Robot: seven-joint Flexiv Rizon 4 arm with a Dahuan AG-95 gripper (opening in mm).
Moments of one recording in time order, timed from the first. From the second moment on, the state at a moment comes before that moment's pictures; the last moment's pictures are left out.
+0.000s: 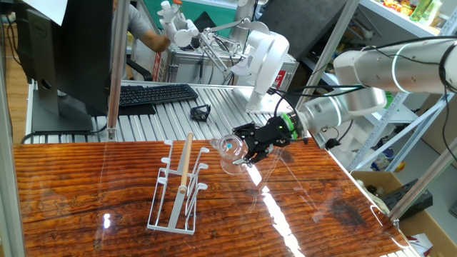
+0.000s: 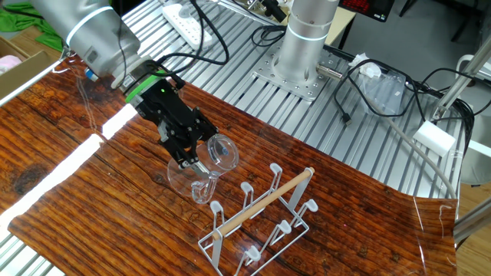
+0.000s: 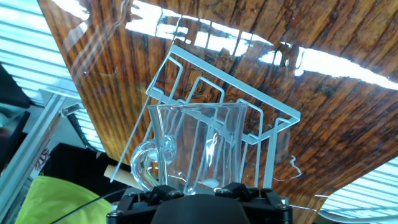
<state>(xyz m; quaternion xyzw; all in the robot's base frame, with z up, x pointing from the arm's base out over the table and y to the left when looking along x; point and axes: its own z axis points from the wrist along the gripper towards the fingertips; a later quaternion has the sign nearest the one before) 0.593 0.042 0.191 -0.54 -0.69 -0.41 0.27</state>
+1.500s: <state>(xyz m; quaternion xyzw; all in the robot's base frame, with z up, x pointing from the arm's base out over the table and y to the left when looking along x) 0.601 0.039 0.207 -0.56 -0.65 -0.43 0.29</state>
